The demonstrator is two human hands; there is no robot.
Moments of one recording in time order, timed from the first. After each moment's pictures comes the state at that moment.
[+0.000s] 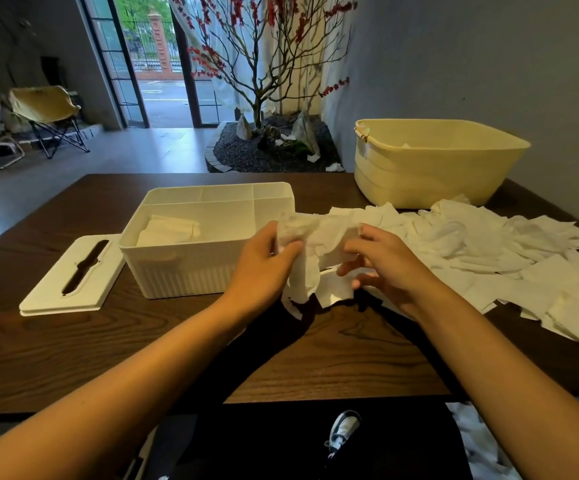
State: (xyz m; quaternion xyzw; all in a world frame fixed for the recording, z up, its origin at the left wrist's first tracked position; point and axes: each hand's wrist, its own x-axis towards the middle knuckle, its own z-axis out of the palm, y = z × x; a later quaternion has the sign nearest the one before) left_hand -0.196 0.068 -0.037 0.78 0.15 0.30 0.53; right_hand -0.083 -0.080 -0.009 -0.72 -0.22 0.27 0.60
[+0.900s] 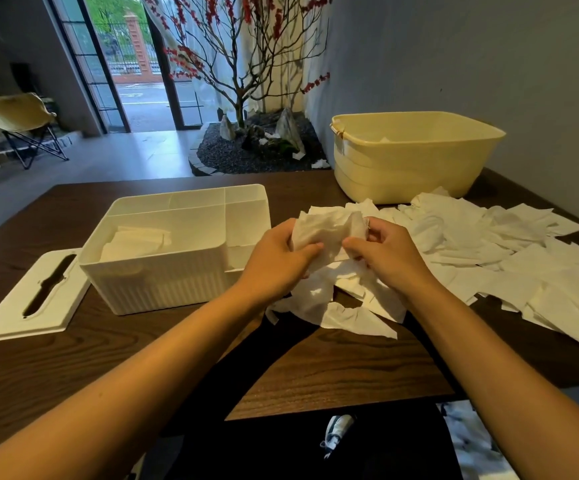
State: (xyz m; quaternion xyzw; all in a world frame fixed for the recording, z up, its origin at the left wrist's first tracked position) left_hand -0.150 0.047 -0.029 0.82 0.11 0.23 0.52; right_hand -0.044 -0.097 -0.026 -0.78 -0.25 0.08 0.56
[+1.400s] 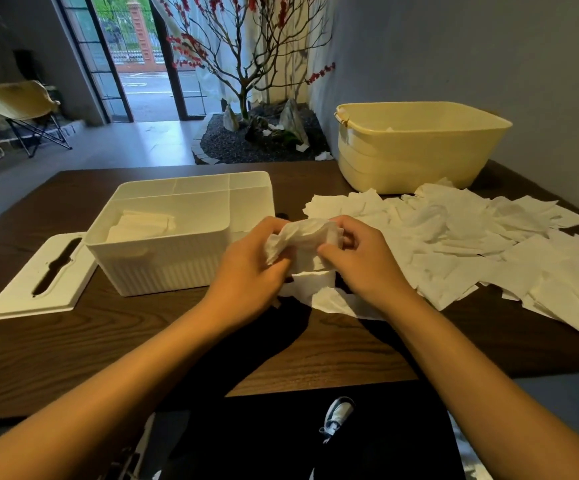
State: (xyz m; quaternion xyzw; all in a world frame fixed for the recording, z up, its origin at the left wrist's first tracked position) left_hand -0.211 0.054 -0.036 0.87 0.07 0.29 0.39; right_hand -0.094 -0.083 -0.035 -0.74 -0.35 0.08 0.57
